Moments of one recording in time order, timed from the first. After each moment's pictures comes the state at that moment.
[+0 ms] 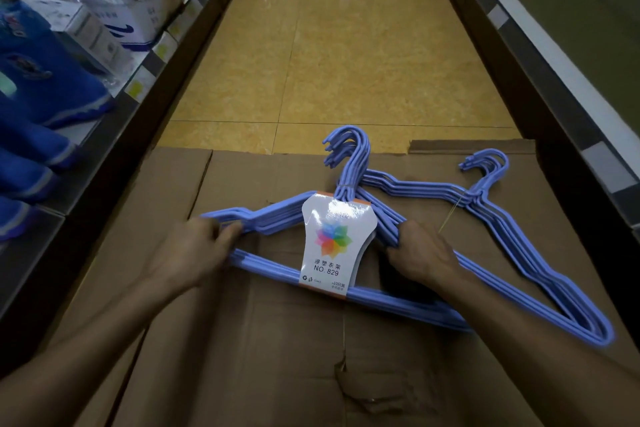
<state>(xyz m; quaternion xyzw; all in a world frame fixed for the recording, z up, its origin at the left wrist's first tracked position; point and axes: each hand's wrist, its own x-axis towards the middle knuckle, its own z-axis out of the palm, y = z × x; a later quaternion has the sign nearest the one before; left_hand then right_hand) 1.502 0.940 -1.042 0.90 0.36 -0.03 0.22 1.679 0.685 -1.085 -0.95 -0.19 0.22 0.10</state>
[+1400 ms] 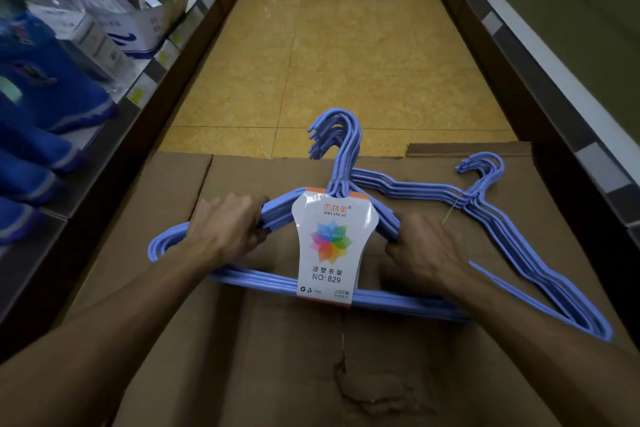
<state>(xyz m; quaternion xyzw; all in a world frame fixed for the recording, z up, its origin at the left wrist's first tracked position) 1.548 0.925 -1.038 0.99 0.16 -0.04 -0.03 1.675 0.677 -1.068 -0.95 -0.24 0.14 0.12</state>
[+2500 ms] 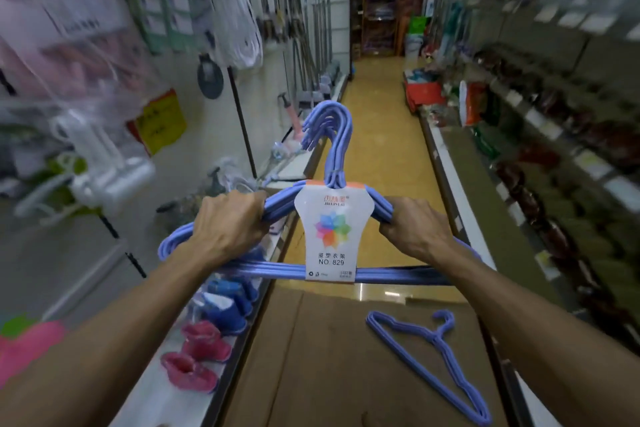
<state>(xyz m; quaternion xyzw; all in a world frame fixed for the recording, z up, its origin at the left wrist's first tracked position) 1.367 0.883 -0.364 0.95 0.27 0.11 -0.14 1.549 0.675 -0.395 -0.91 -0.37 -0.01 0.19</state>
